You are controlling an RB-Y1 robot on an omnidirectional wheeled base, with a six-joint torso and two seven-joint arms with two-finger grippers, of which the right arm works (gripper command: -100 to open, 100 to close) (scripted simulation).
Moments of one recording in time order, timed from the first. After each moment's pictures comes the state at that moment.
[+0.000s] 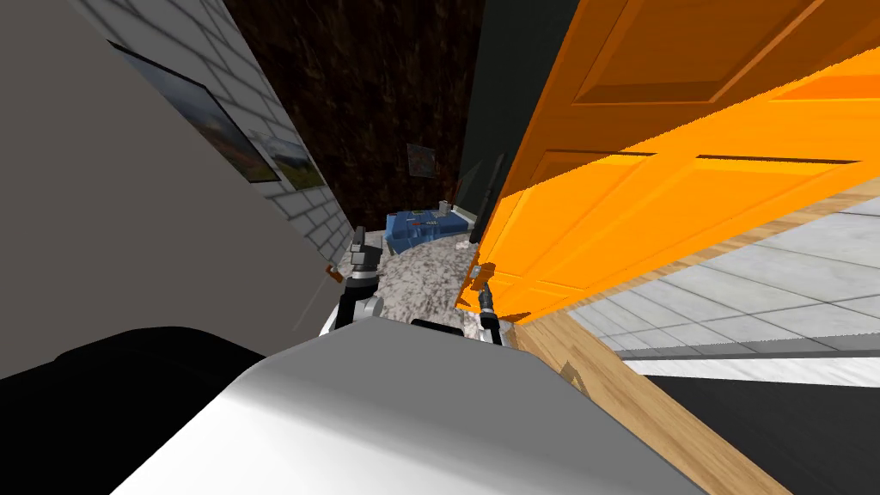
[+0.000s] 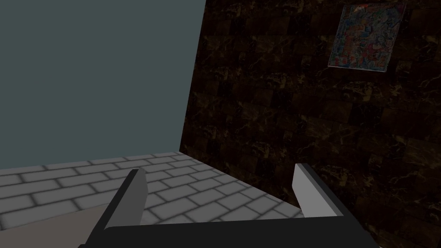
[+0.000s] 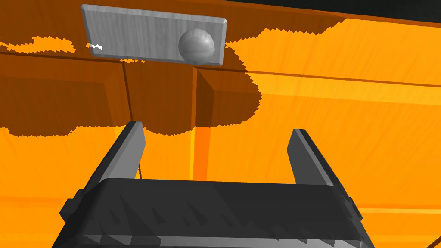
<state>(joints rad) 0.06 -0.05 -0.08 -0.88 0.12 -0.74 -0.11</state>
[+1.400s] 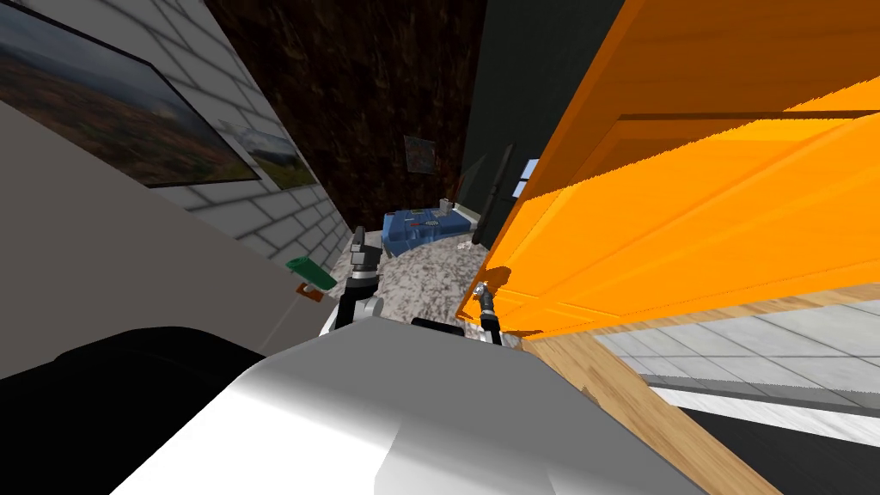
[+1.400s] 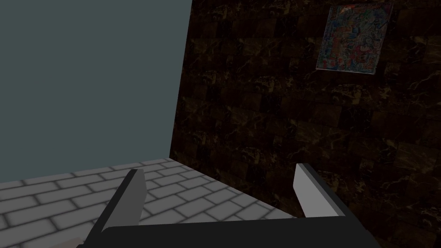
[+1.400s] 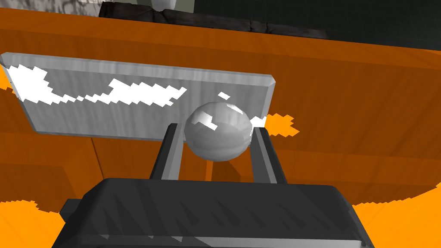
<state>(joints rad) 0.06 -0.04 -0.10 -0.85 0.11 -0.77 -0.10</state>
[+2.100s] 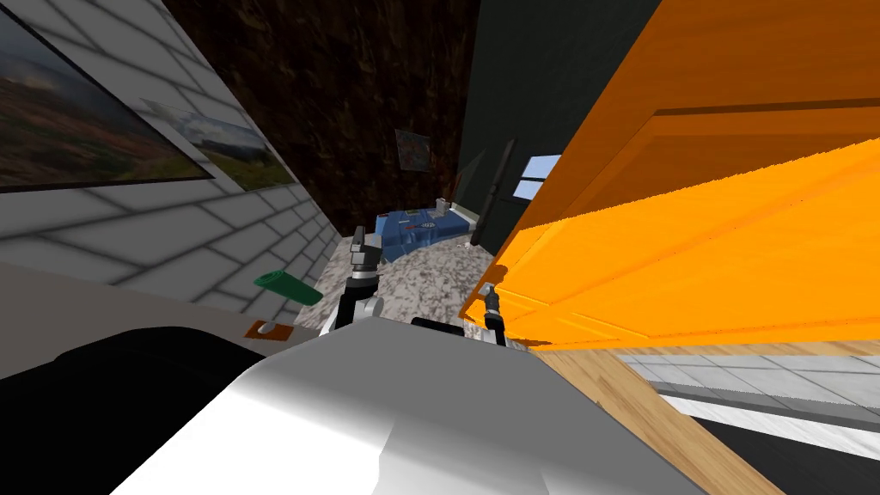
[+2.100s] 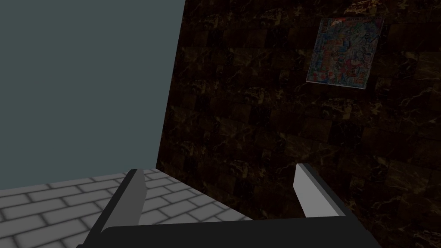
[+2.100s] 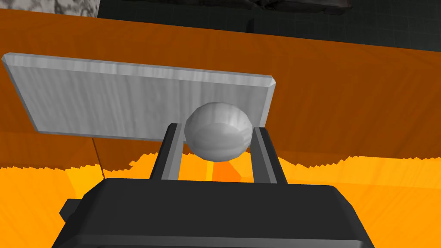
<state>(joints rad) 0.04 -0.05 -0.17 -0.85 0.06 -0.75 -0.07</state>
